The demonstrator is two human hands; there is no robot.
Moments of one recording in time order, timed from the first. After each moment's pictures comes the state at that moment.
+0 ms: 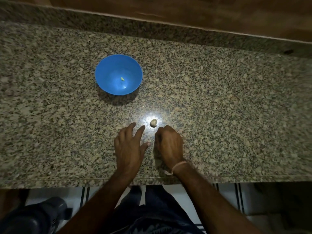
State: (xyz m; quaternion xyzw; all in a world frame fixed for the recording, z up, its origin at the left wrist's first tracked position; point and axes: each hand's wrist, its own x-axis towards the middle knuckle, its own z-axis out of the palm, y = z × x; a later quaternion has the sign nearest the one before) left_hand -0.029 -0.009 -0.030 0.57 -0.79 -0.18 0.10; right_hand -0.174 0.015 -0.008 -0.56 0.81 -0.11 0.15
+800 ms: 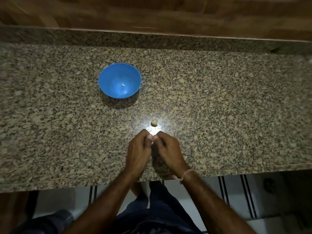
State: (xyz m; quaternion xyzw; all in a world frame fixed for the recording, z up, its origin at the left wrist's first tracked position) left_hand -0.034 0.006 0.013 0.54 -0.65 -0.48 0.24; right_hand -0.157 0.052 0.010 -0.44 0.72 -0.38 0.37
